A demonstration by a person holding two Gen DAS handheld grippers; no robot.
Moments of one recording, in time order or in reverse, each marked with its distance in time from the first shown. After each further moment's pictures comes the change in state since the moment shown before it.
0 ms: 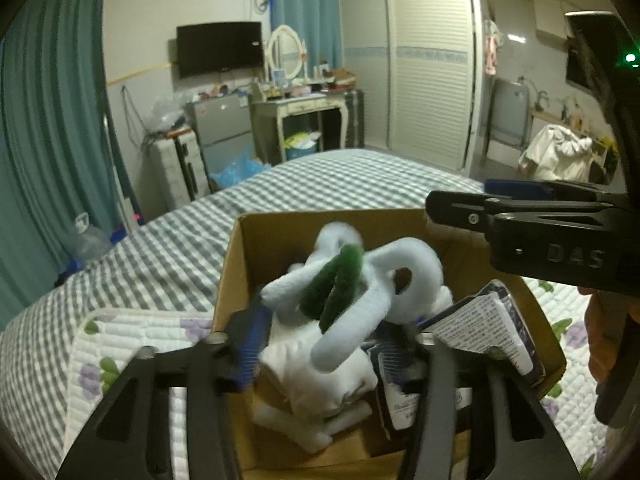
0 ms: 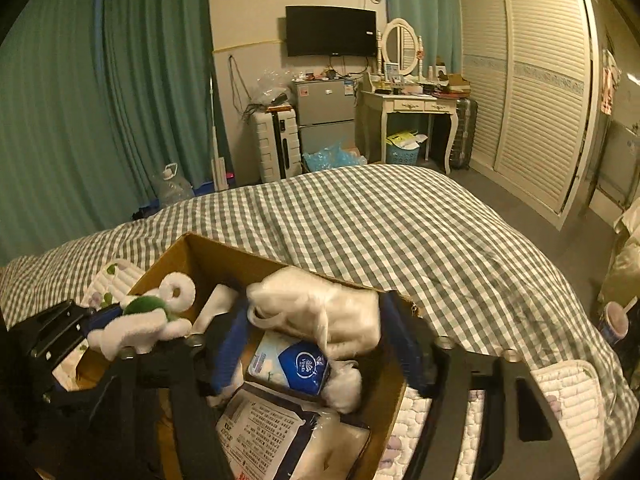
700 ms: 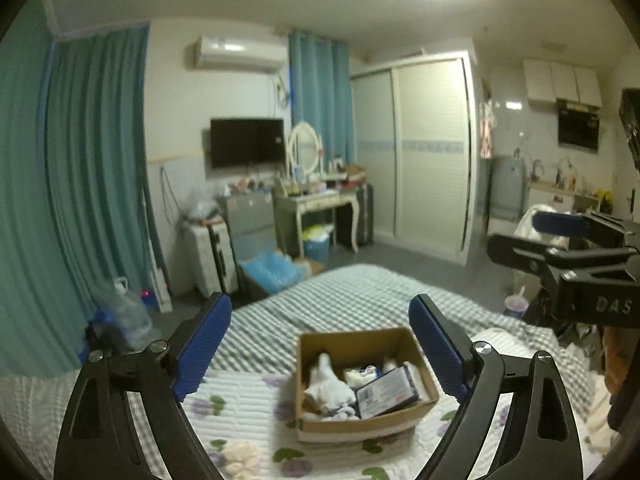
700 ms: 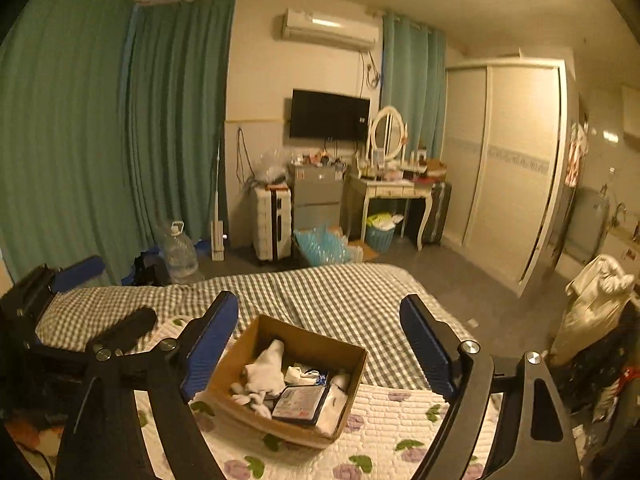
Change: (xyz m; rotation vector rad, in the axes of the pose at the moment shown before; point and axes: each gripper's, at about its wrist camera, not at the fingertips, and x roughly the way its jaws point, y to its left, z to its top) left arm -0.279 0.025 0.063 -0.020 -0.324 0.032; right arm -0.289 0.080 0.048 -0.096 -0.253 -0.097
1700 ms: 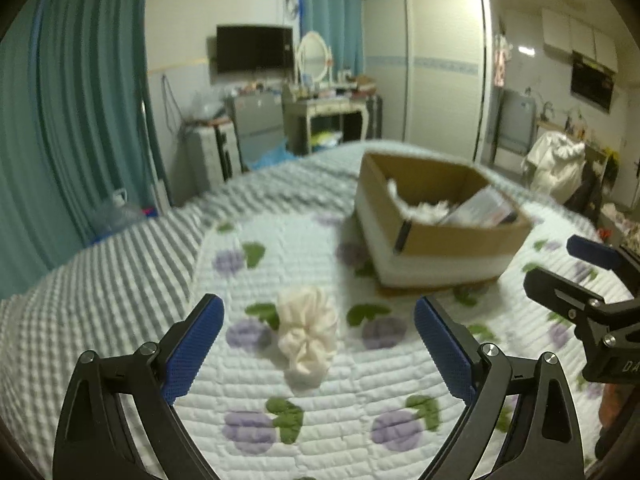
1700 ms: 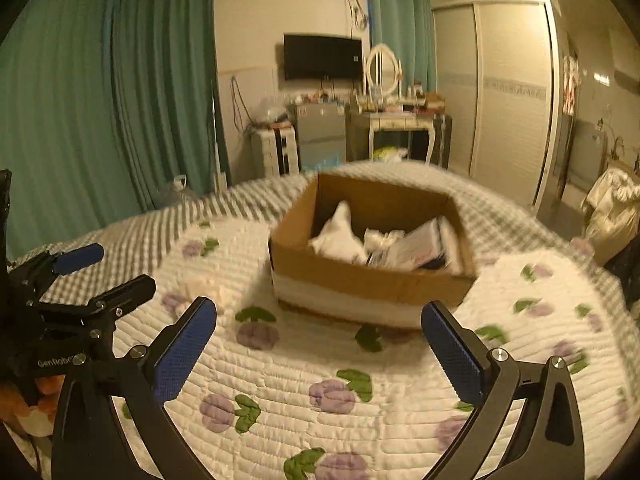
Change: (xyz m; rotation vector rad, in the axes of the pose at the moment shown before) left arm 0.086 0.097 -0.211 -0.005 0.325 -0.008; right arm 0.082 0.121 -0.209 0.137 0.186 0.006
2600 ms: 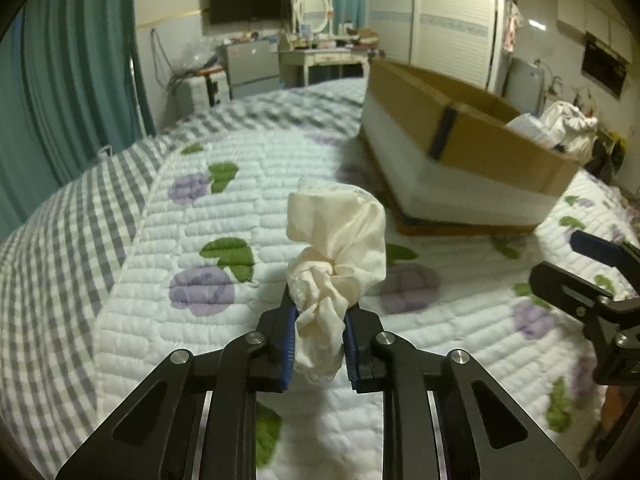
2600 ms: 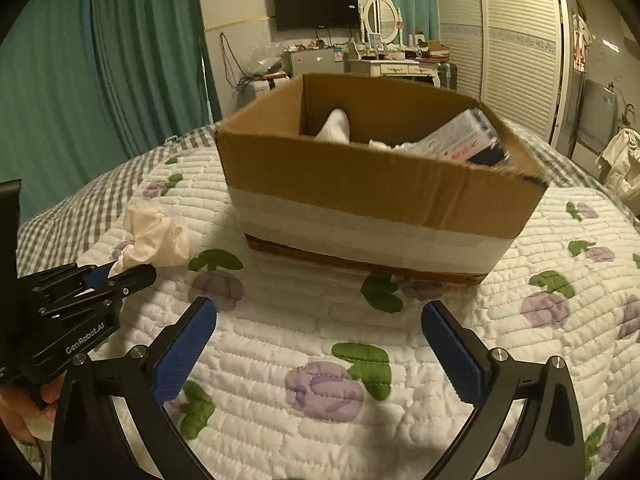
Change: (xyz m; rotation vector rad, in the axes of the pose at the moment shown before) left arm 0.055 -0.012 -0.038 -0.022 0.137 -0.020; right arm 0.076 -0.018 -0.043 0.032 0.143 0.018
